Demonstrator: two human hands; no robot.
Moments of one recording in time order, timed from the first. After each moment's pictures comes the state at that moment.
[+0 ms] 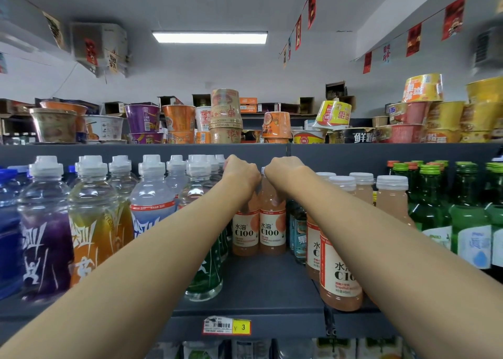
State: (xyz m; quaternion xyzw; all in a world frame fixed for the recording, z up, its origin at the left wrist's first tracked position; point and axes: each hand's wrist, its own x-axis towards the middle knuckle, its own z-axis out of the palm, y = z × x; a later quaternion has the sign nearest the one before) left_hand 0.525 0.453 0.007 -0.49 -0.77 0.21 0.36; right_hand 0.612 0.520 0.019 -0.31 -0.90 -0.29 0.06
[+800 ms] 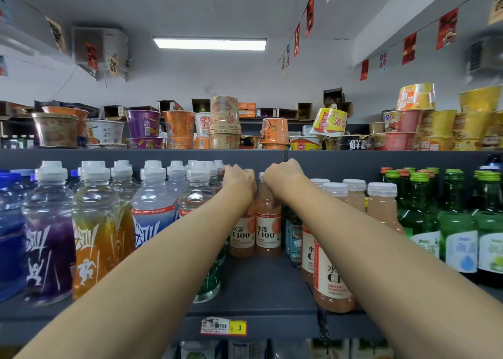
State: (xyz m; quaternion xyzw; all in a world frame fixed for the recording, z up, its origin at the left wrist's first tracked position) left_hand 0.527 0.458 -0.001 -0.45 -0.81 0.16 0.34; right_hand 0.615 0.518 0.016 -0.32 -0.87 -0.37 0.08
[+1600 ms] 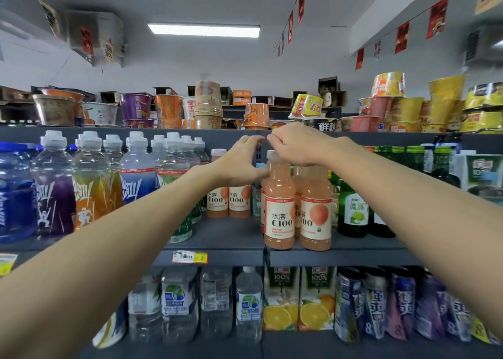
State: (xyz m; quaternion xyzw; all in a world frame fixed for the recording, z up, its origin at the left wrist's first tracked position) left_hand 0.619 0.403 -0.023 -0.68 -0.64 -0.33 0.13; right_hand 0.778 0.497 0.026 -0.19 -0.93 -0.15 0.28
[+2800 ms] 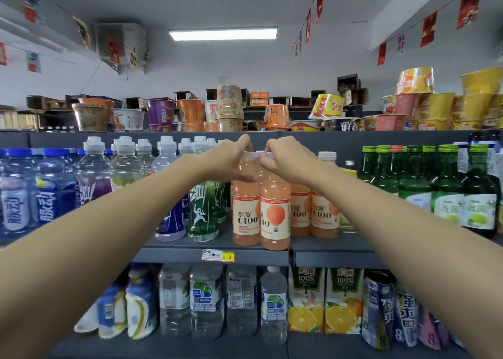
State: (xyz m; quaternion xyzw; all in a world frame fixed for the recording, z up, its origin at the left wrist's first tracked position) left_hand 0.564 0.351 -0.004 -0.64 -0.72 -0.17 0.20; right_hand 0.724 0.459 -0.008 -0.18 -0.91 -0.07 0.36
